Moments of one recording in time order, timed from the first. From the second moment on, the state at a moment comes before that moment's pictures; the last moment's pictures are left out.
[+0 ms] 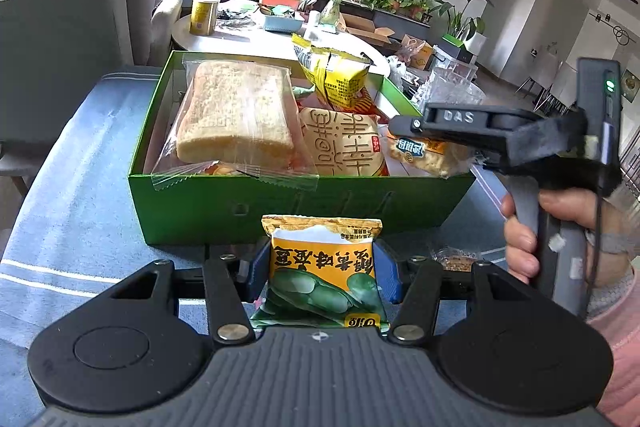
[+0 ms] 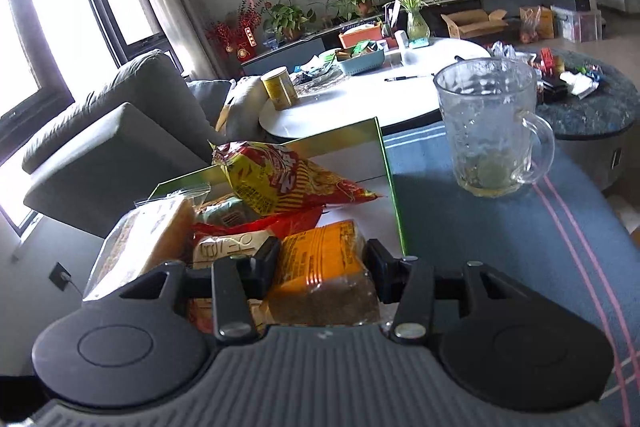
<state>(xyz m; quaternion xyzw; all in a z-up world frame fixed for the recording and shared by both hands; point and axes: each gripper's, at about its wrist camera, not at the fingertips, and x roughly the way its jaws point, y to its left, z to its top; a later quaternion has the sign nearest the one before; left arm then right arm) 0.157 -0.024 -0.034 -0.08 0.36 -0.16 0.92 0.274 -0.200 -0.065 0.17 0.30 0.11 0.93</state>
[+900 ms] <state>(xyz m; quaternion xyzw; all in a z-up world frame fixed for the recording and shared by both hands) 0.218 -0.085 -0.007 -0.05 0.29 -0.19 0.94 0.229 -0.240 -0.033 0.19 0.25 0.08 0.95</state>
